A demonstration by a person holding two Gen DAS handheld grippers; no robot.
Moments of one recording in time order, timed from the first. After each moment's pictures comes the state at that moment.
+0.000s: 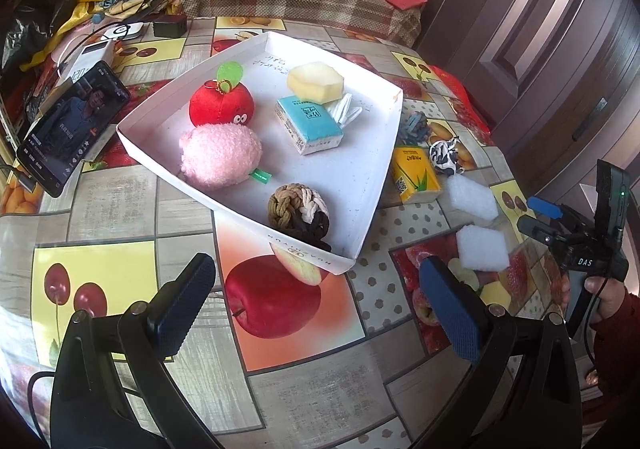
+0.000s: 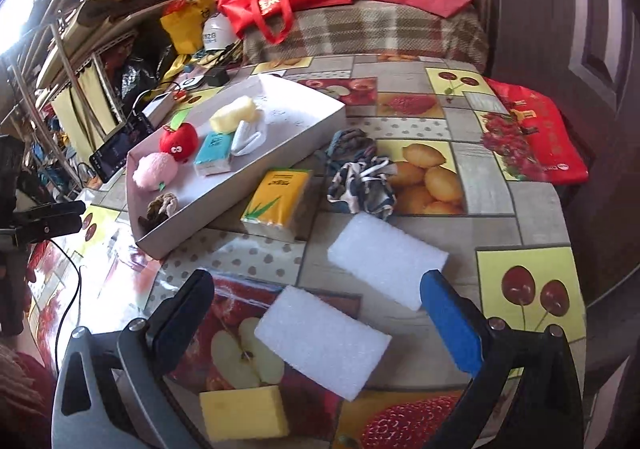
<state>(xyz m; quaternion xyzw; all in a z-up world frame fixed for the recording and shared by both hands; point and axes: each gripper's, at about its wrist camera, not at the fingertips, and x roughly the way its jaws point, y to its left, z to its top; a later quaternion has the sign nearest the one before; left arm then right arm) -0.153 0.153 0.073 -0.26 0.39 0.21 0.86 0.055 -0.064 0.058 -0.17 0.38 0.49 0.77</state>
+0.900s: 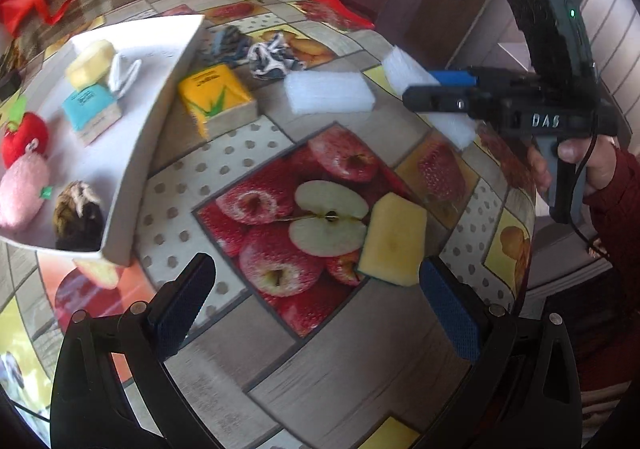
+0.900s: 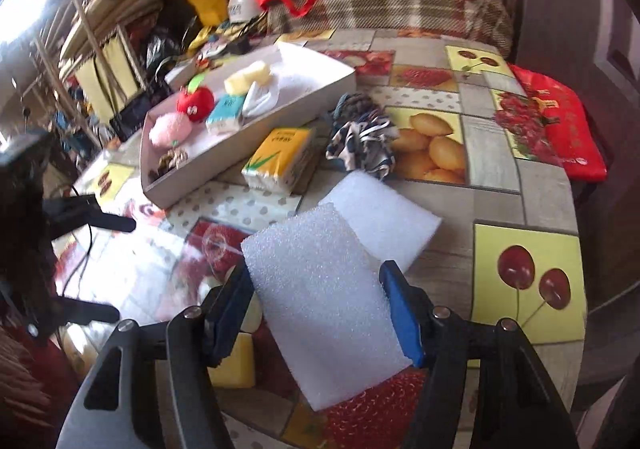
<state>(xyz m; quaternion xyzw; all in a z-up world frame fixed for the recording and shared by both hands) -0.052 0.019 0.042 -0.13 0.48 0.00 0.87 0.067 -0.106 0.064 -0.15 0.39 0.54 0.73</state>
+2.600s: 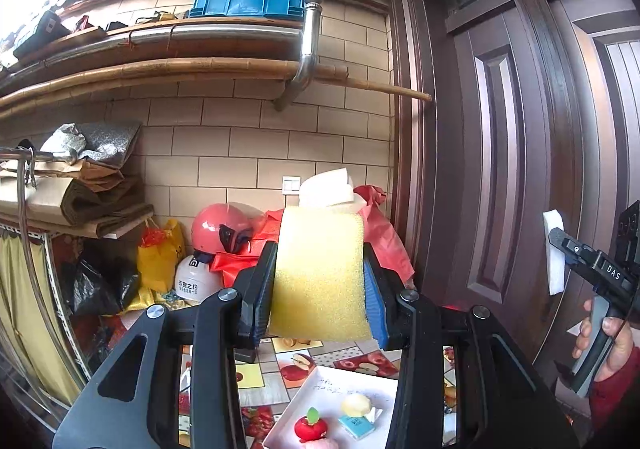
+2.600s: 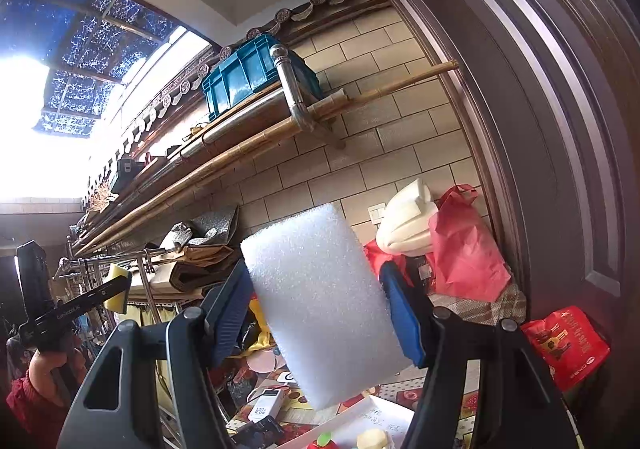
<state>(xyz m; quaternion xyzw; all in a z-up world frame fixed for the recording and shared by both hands) -0.289 0.169 0.424 -0.04 0.01 0.30 0.95 -0.036 -0.075 0.364 0.14 0.03 0.58 0.80</state>
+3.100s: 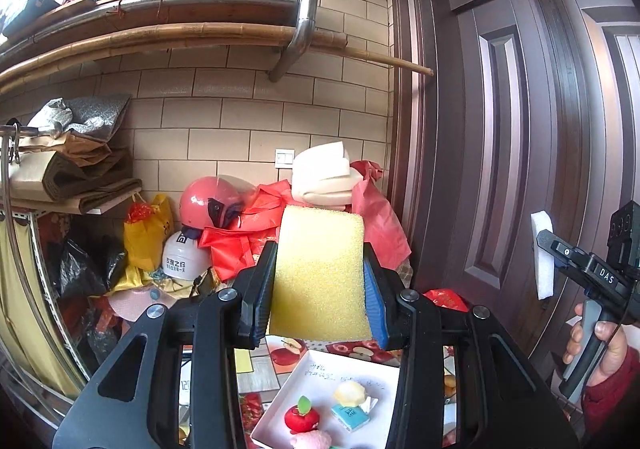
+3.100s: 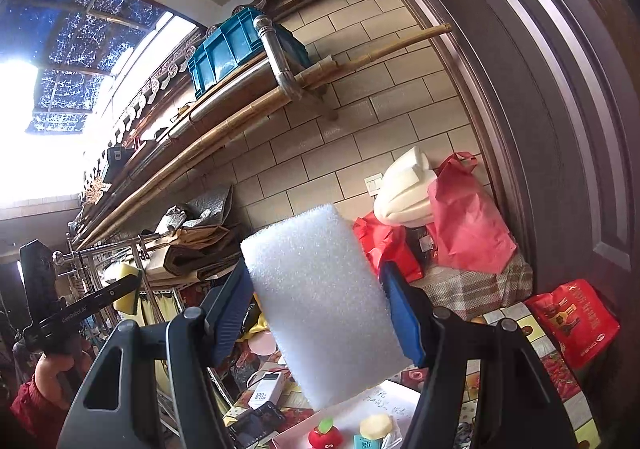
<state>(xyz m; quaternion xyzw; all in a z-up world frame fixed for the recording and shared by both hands) -0.251 0.188 0.401 -0.06 0.05 0.29 0.95 -0.015 -0.047 0.343 0.13 0.08 0.59 0.80</state>
